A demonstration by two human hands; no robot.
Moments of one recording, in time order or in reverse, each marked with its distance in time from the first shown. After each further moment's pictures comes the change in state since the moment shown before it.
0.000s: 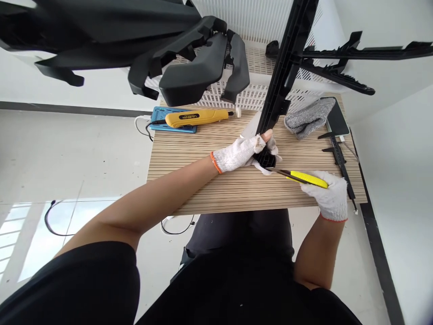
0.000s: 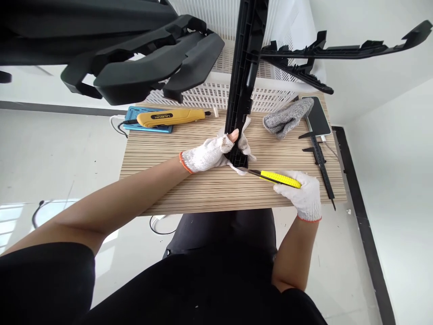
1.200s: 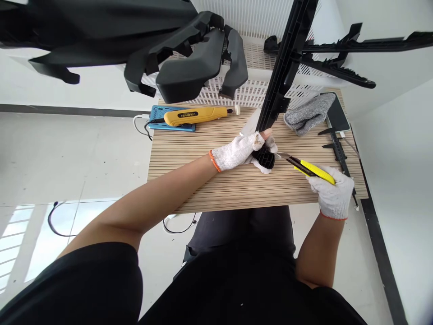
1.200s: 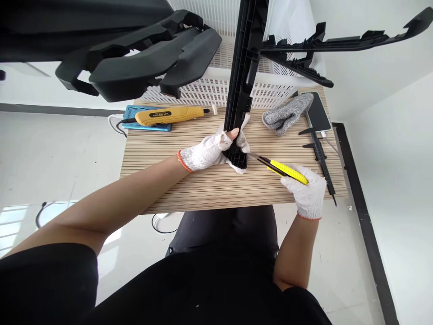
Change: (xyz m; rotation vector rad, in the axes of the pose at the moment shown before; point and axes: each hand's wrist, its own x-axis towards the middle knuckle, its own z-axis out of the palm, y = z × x) left_hand -0.004 0.004 0.005 -0.023 0.026 -0.027; right_hand -0.005 0.005 0.000 0.169 0.116 -0.001
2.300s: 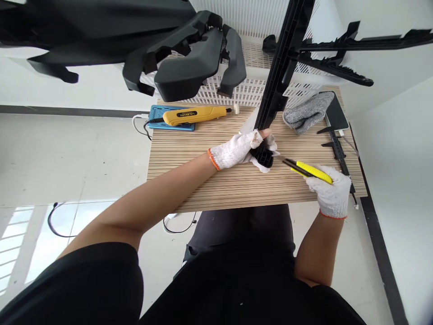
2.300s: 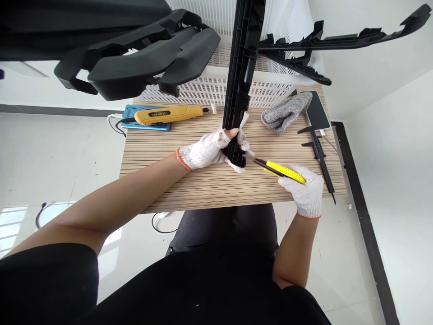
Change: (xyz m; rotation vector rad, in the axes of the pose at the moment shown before) left_hand 0.000 0.003 0.000 -0.036 0.063 -0.066; right_hand -0.001 -0.007 0.004 -0.058 -0.012 -0.011
